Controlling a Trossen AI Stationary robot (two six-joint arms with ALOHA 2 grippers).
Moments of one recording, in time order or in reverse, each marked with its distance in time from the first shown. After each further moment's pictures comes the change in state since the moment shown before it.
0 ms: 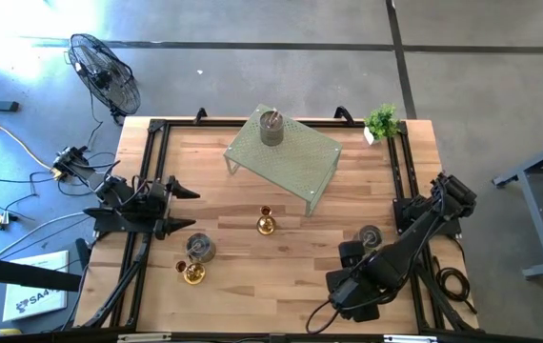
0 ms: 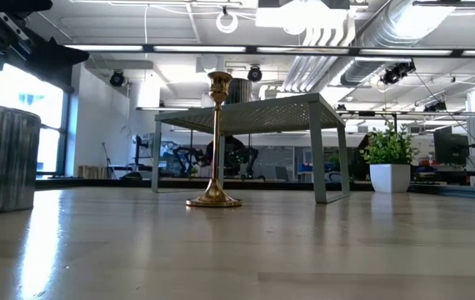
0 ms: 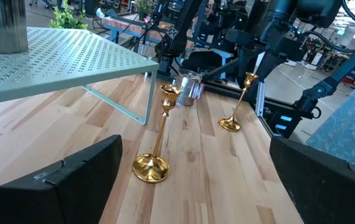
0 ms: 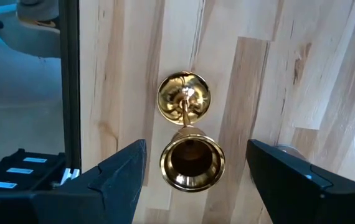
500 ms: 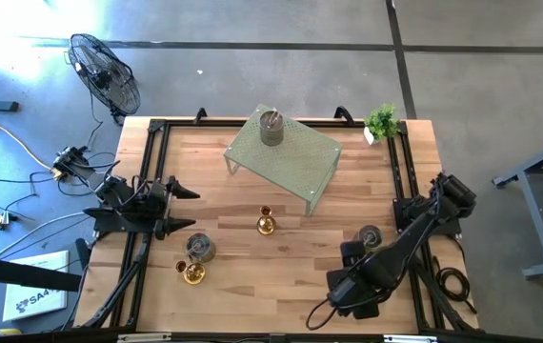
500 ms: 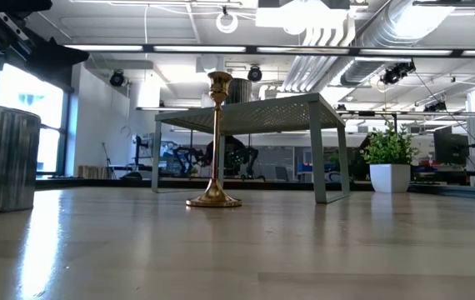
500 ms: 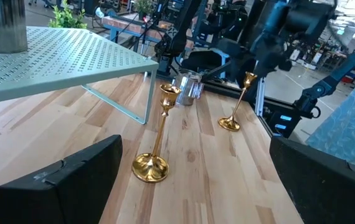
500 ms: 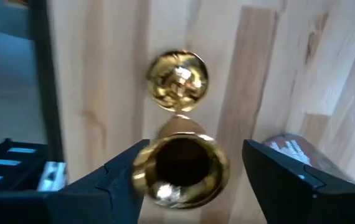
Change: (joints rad) left arm 0.000 0.000 0.000 -0.001 0.002 -0.001; right arm -0.014 0.000 -0.119 0.034 -0.028 -0.001
